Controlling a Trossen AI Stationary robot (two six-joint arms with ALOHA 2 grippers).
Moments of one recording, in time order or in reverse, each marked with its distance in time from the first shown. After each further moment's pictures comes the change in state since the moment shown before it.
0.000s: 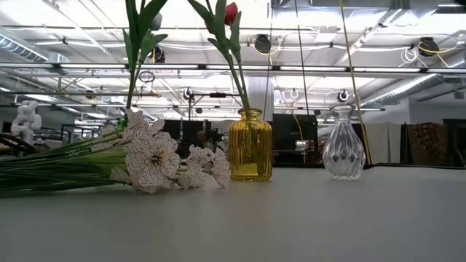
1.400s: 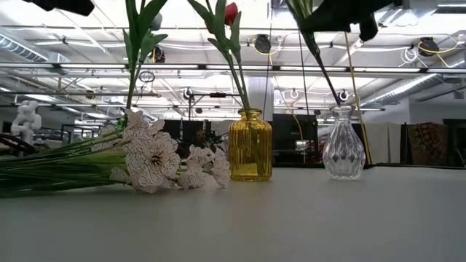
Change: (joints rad) left arm -0.008 0.176 0.000 0.025 -0.003 -0.078; right arm -0.544 -0.226 -0.292 0.662 0.554 -0.519
